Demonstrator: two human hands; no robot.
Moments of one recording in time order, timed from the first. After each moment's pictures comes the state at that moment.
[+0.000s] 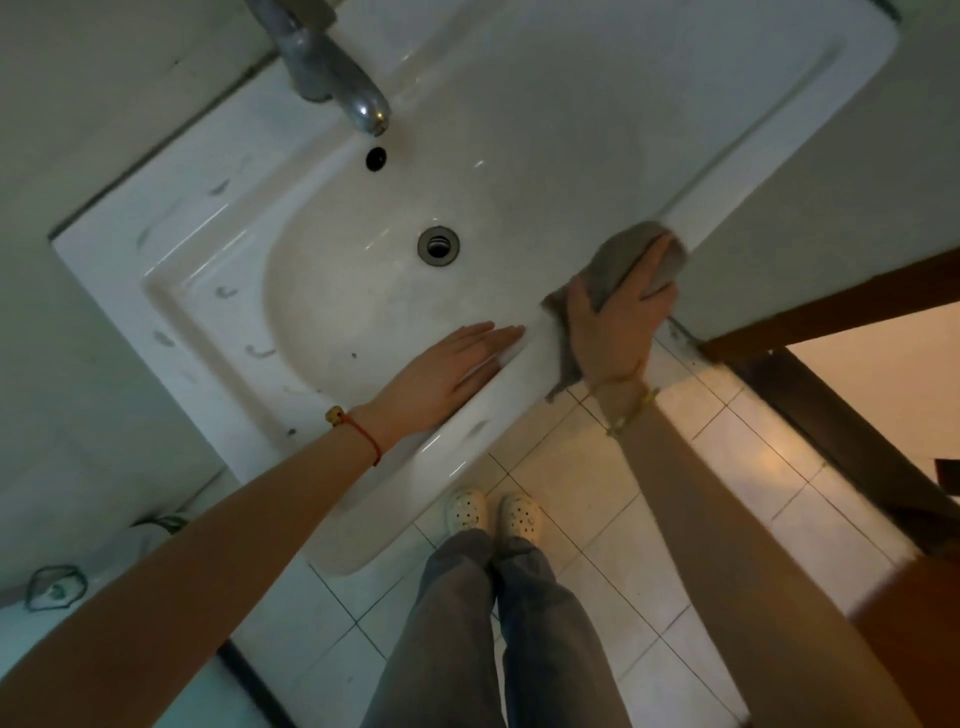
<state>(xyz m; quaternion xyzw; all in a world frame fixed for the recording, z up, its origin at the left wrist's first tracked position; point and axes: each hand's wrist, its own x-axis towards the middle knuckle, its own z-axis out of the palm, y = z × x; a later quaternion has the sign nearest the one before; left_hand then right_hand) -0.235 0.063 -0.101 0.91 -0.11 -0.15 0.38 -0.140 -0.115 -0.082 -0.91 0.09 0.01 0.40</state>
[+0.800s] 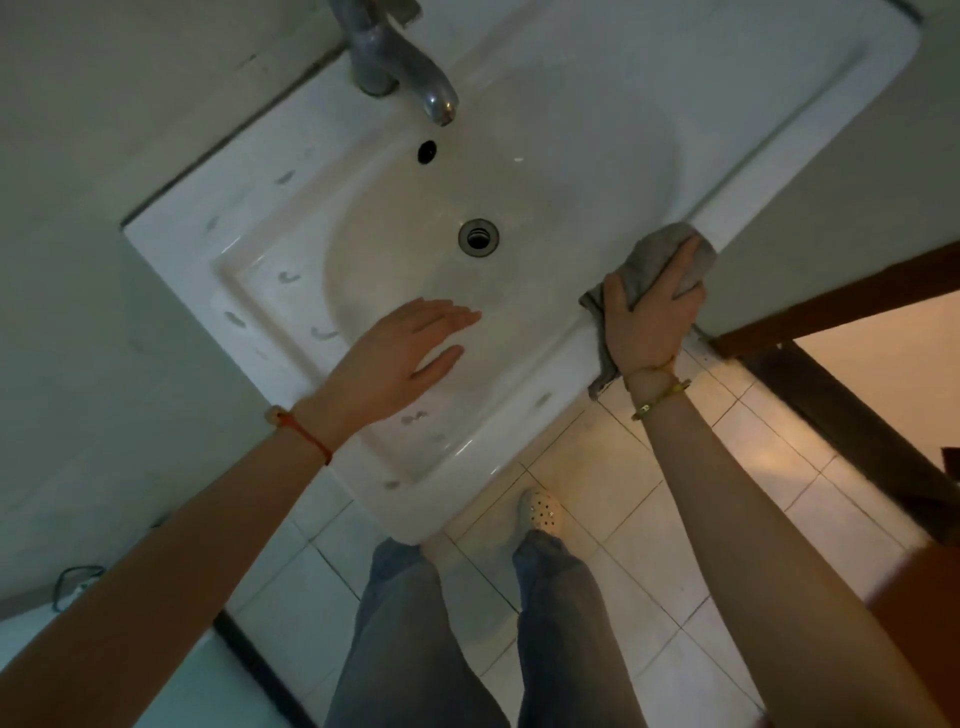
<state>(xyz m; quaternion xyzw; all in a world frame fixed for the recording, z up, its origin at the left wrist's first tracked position) -0.281 0.160 -0.061 0.96 -0.15 -0.04 0.25 -0.172 -0.091 -0.078 -0.92 0.12 0.00 0.38</state>
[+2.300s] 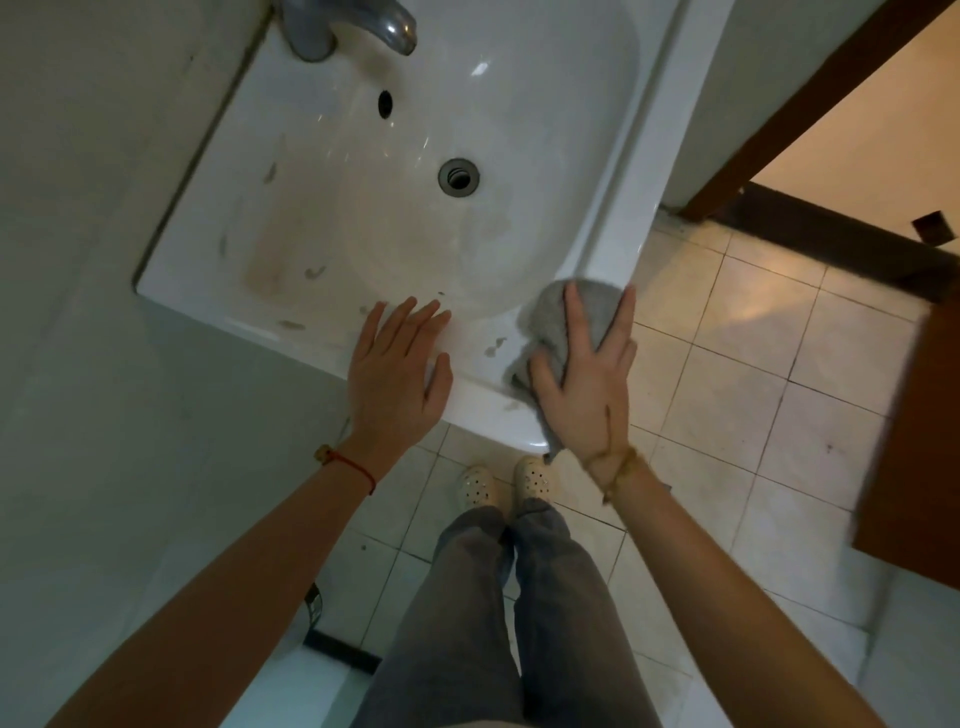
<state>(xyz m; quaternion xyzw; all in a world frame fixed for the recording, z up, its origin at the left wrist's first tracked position) -0.358 0.238 -0.081 0.97 -0.18 0.06 0.14 -0.389 0.033 -0.054 -0.93 0.13 0.00 0.33</state>
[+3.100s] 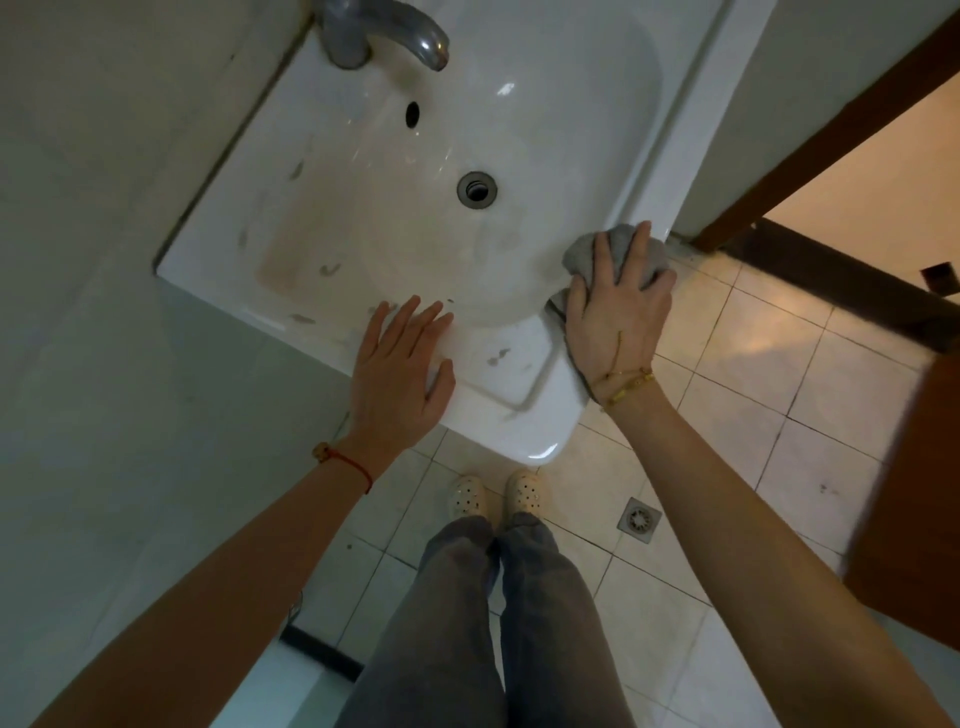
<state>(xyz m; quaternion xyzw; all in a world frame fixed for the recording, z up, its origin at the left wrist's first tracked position) -0.358 0.236 -0.078 0.98 -0.17 0.05 0.13 -0.304 0.001 -0.060 -0.99 0.11 -0.01 0.07</state>
